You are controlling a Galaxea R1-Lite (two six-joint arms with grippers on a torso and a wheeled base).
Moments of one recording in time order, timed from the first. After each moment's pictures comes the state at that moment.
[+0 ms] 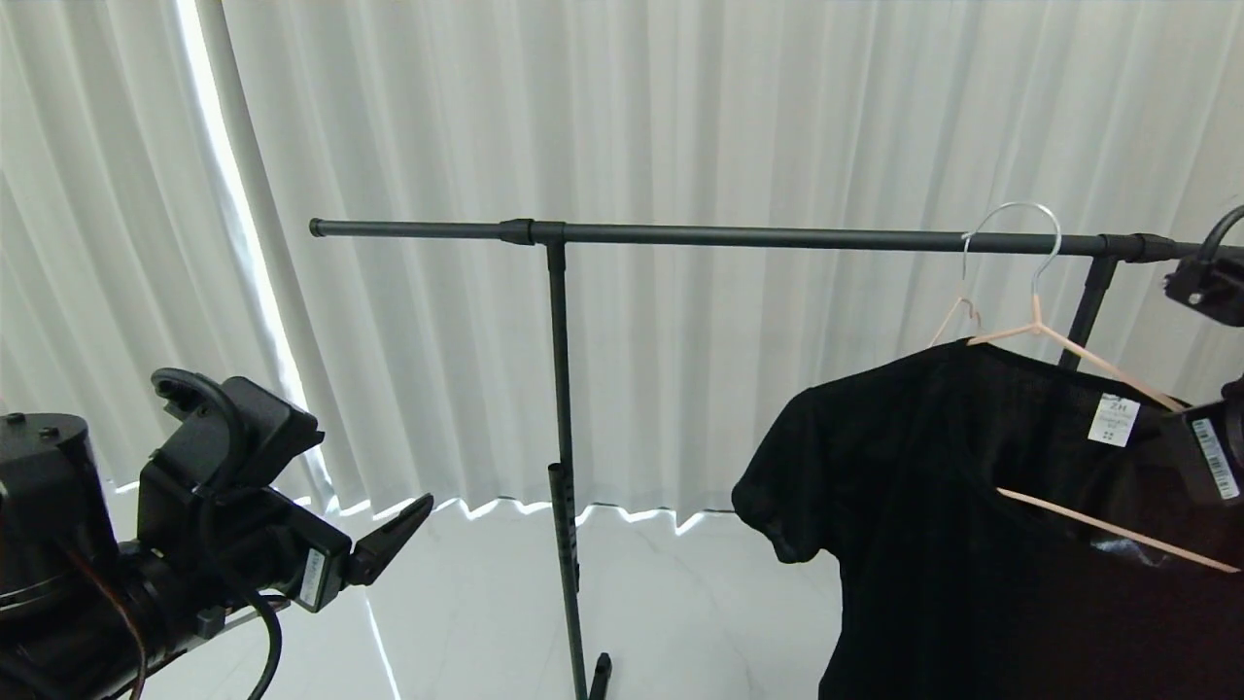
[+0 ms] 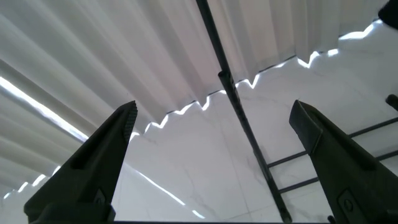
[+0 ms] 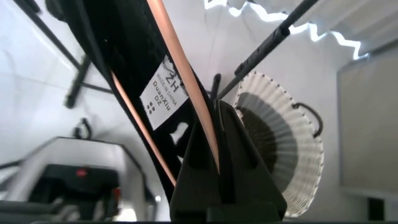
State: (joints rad) left arm -0.27 1.28 -0.36 -0.62 0.00 0.40; right arm 0.36 1.31 -1.23 0.69 -0.21 0.08
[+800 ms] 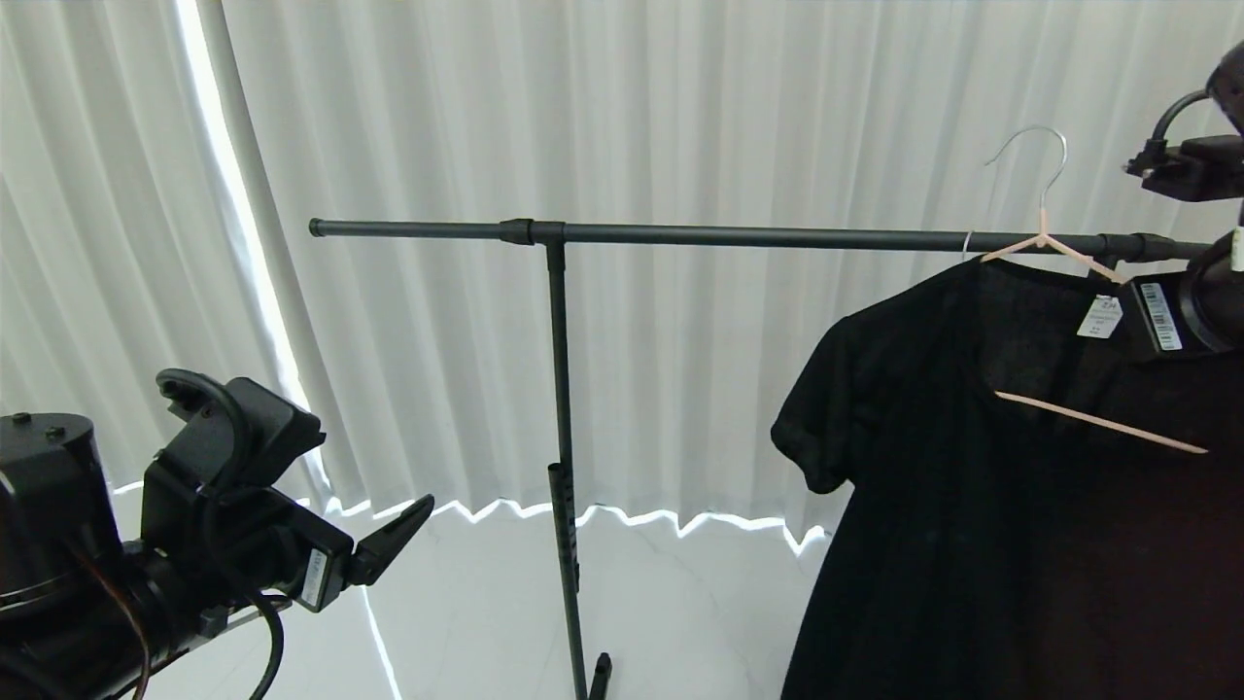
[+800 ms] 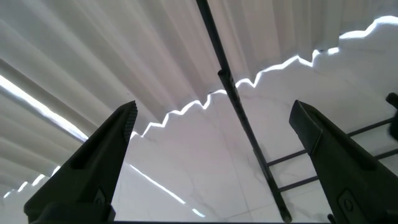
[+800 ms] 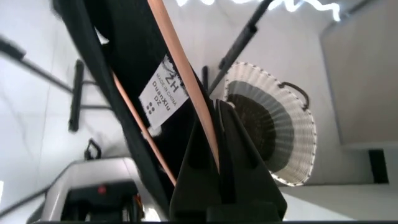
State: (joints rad) left arm -0.27 1.29 -0.36 -0.62 0.00 0.40; right arm 0.37 1.60 -1.80 1.07 -0.38 0.29
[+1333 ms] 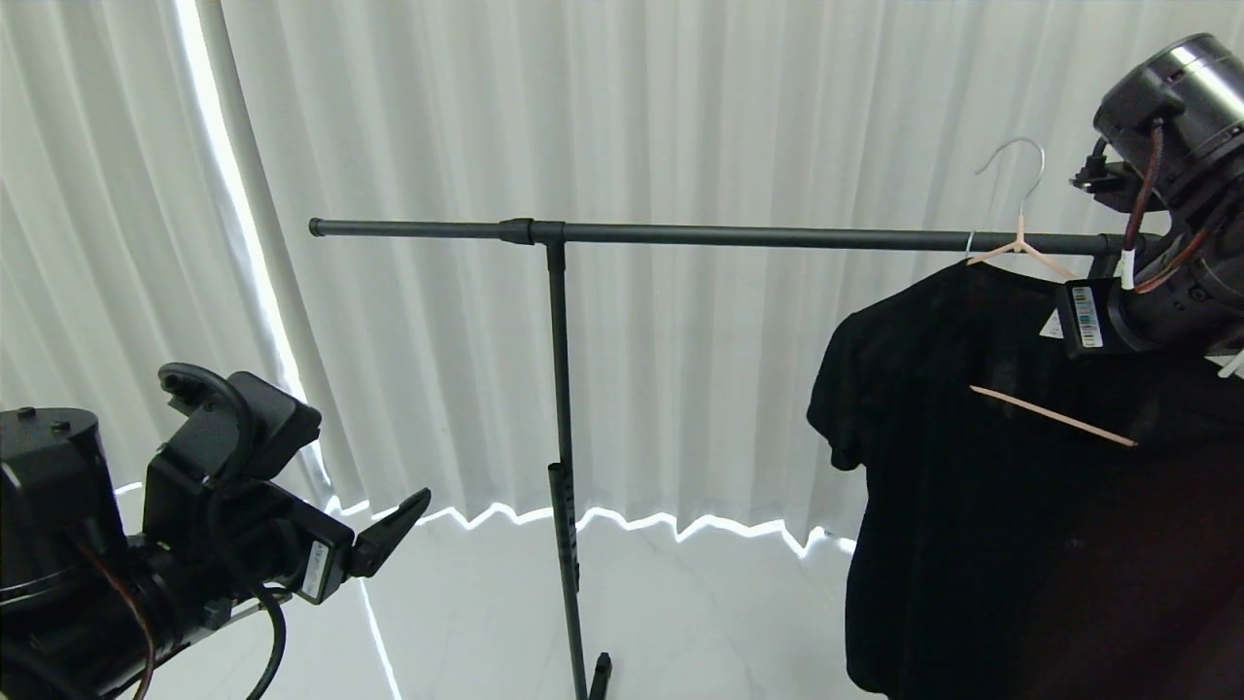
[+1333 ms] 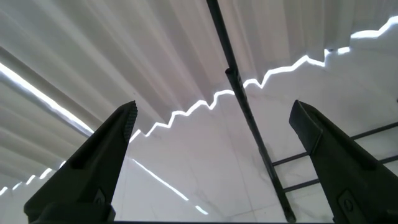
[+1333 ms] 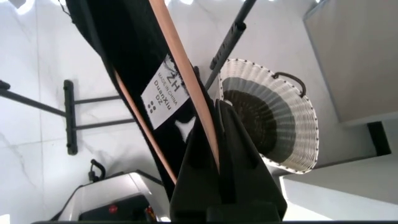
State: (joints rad) left arm -0.27 1.29 -0.37 -0.62 0.03 0.40; right arm 0.45 1.70 -1.85 1.10 -0.52 0.45
